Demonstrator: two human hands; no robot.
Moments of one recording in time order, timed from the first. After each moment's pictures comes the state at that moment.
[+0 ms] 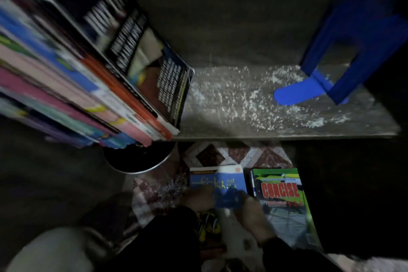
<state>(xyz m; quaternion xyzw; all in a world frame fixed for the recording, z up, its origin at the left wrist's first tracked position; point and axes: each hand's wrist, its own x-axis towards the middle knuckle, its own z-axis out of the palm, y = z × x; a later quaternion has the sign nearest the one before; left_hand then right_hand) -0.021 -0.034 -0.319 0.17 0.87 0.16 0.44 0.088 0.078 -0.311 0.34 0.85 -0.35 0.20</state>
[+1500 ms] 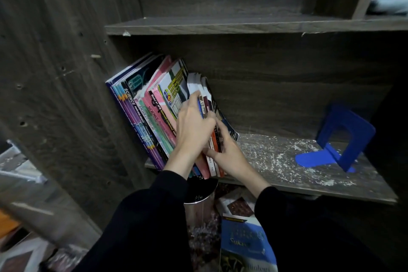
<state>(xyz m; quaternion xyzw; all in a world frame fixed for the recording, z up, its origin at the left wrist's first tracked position) -0.056 -0.096 0.036 0.13 0.88 0.42 -0.15 -0.028 -0.003 -0.042 0.00 0.85 -0.52 -0.10</state>
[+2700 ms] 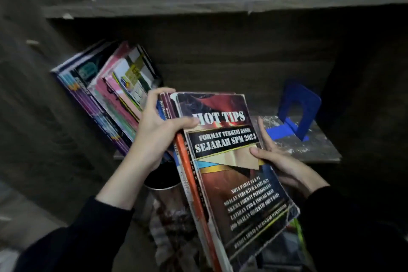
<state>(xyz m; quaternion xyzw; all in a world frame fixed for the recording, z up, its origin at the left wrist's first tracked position) 0.016 -0.113 0.054 0.17 0.71 0.68 0.02 0.094 0.132 -0.050 0.04 0.61 -0.79 0.05</state>
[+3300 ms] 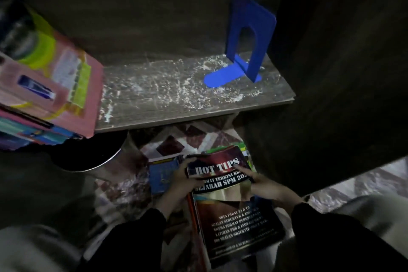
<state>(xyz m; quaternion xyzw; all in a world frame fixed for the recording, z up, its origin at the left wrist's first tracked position) 0.055 0.018 -0.253 0.05 0.75 0.50 0.43 0.195 0.201 -0.251 0.34 0.69 -0.59 0.25</state>
